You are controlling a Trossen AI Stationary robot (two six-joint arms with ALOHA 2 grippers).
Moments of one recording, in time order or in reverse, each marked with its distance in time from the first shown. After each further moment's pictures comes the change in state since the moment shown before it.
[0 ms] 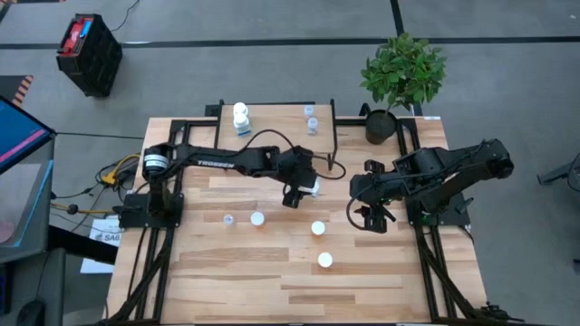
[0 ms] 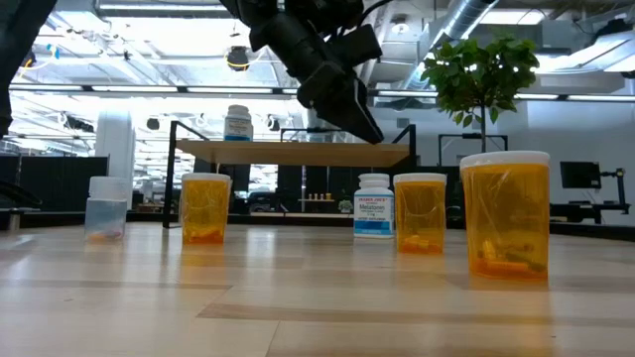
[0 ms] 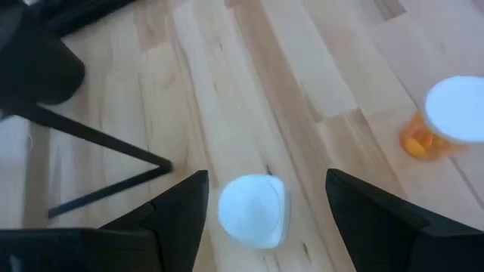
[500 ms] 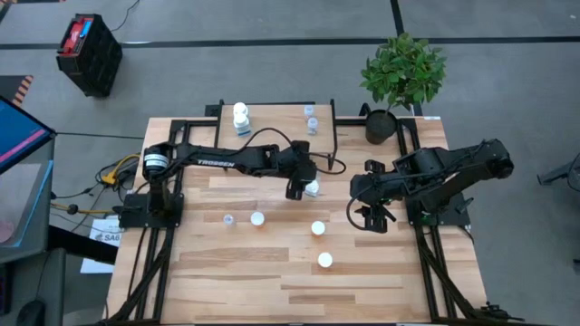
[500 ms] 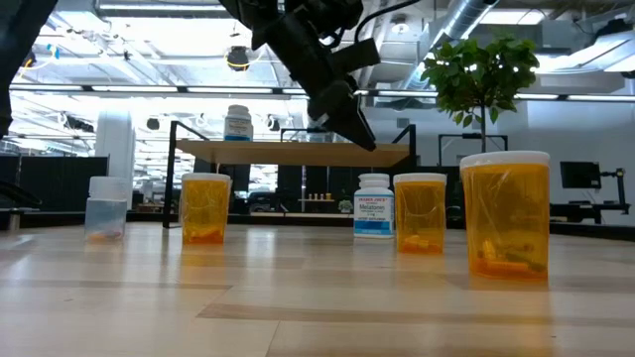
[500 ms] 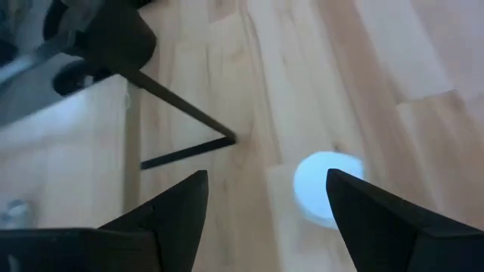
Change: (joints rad) left arm 0.008 0.004 0.000 0.025 -0.201 -0.016; right arm 0.000 0.000 0.000 -0.007 0.000 0.000
